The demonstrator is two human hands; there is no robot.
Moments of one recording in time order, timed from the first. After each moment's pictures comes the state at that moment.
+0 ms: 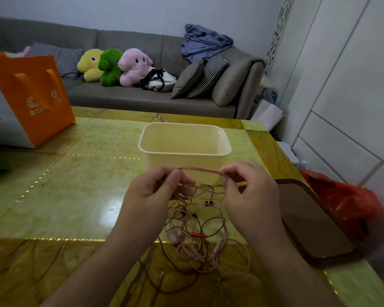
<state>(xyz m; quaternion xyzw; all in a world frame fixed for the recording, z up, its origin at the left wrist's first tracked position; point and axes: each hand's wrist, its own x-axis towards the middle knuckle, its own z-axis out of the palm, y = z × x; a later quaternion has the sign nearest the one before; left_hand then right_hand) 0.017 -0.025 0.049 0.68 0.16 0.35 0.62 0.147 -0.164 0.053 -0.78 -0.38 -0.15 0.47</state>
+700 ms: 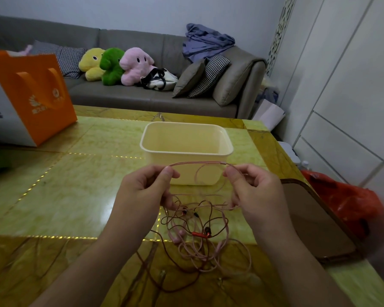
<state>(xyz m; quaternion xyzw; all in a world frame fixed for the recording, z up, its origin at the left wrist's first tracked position) 0.011 -0.010 0.046 0.67 0.22 0.35 0.62 0.152 -0.168 0.056 -0.72 -0.26 0.08 0.64</state>
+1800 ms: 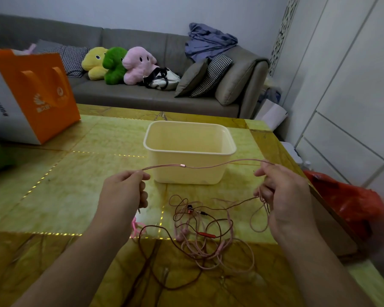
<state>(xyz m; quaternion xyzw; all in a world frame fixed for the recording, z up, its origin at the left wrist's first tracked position) 0.008 0.026 0.031 0.55 0.40 0.35 0.64 0.175 -0.183 0.055 -0.64 -0.13 0.07 0.75</state>
